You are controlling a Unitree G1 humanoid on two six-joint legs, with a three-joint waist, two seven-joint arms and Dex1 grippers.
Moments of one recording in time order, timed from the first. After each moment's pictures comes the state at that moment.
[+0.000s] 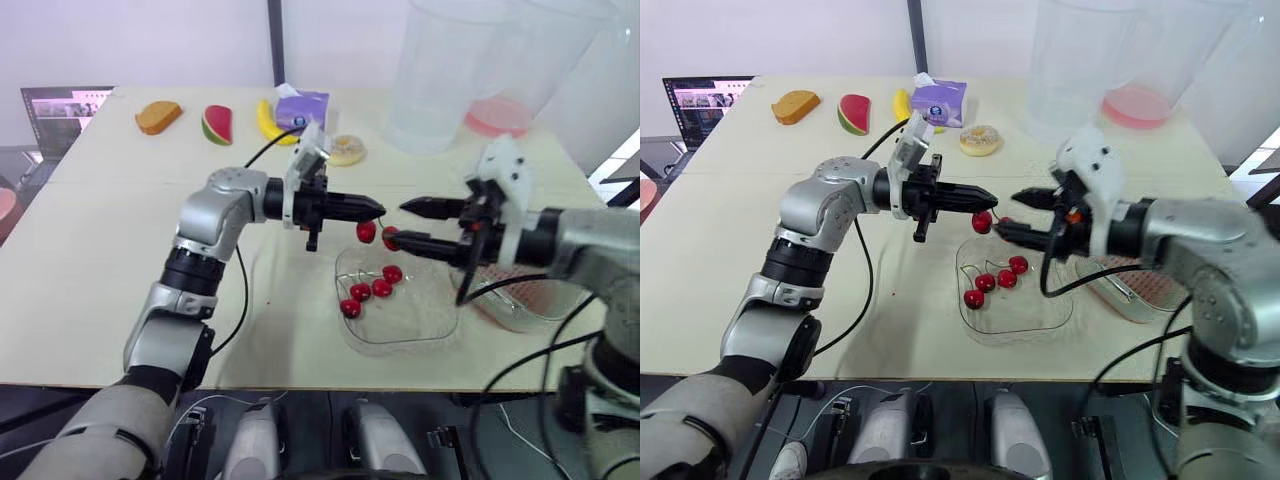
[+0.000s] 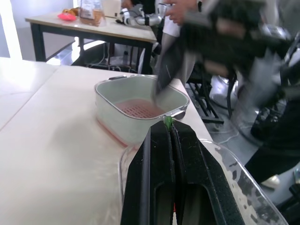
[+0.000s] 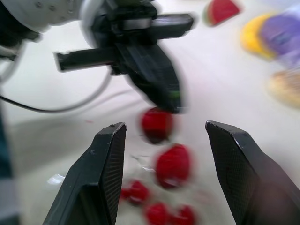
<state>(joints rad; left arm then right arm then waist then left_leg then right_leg) -0.93 0.28 -0.13 0.25 -0.43 0.60 -1.32 -0.63 -0.62 -0.28 -0.76 0.58 1.52 0.82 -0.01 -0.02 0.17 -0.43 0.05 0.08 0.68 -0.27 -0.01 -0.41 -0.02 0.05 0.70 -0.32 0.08</state>
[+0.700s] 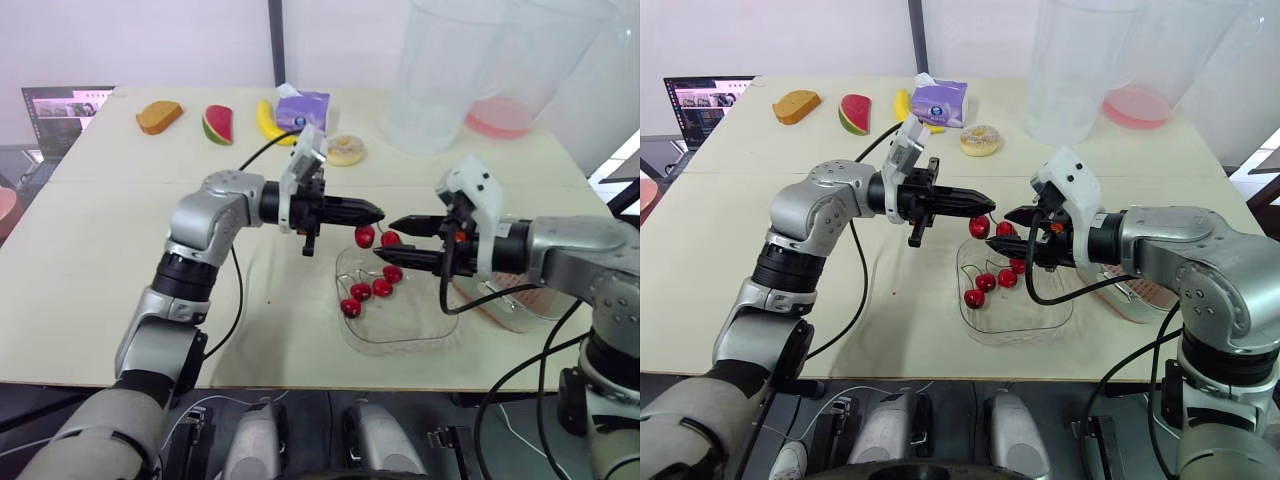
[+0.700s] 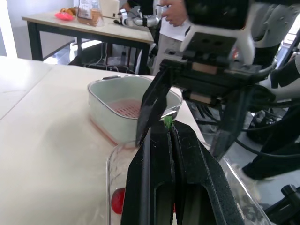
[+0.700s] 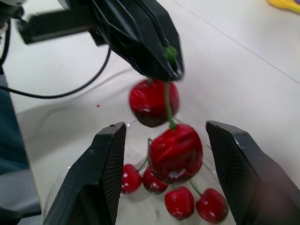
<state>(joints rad) -0.92 0.31 -0.14 0.18 -0.49 0.64 -1.31 -0.62 -0.71 -0.19 -0.66 0.70 1.46 0.72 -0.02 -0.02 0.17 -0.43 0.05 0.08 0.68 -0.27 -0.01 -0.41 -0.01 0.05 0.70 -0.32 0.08</state>
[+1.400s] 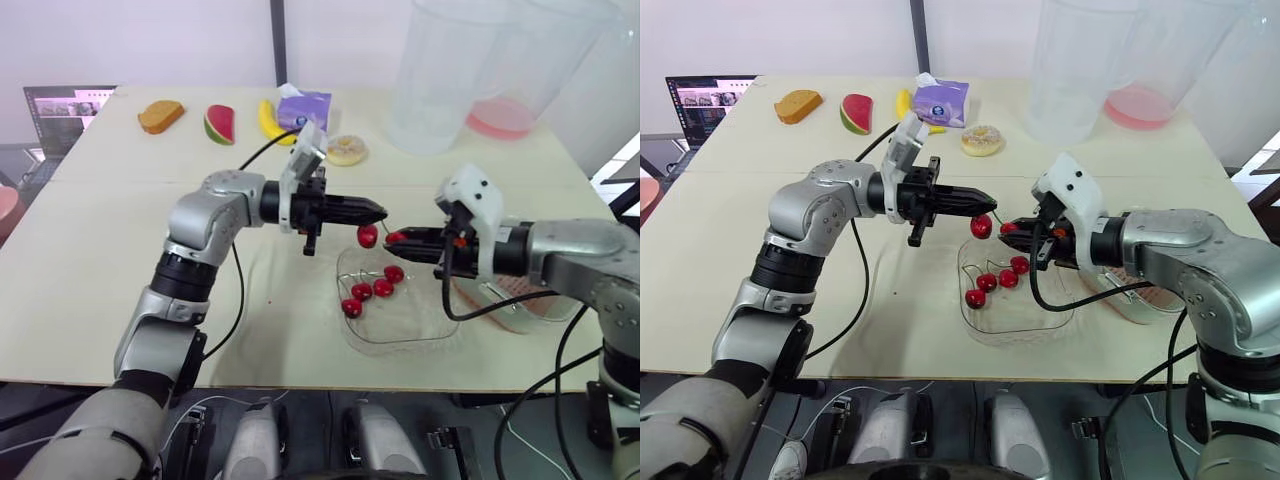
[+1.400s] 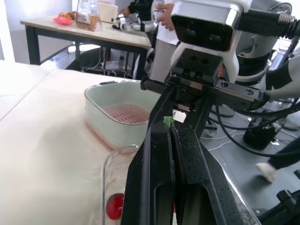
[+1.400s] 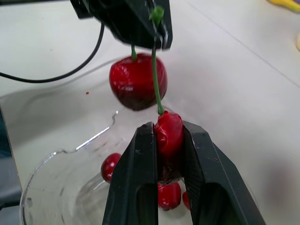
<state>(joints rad) -0.92 0.31 -0.14 0.19 -0.51 0.65 -1.28 -0.53 -0.81 -0.15 -0.66 0.74 1.33 0.67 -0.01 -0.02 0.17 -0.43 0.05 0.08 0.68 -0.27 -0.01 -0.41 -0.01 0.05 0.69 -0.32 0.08</state>
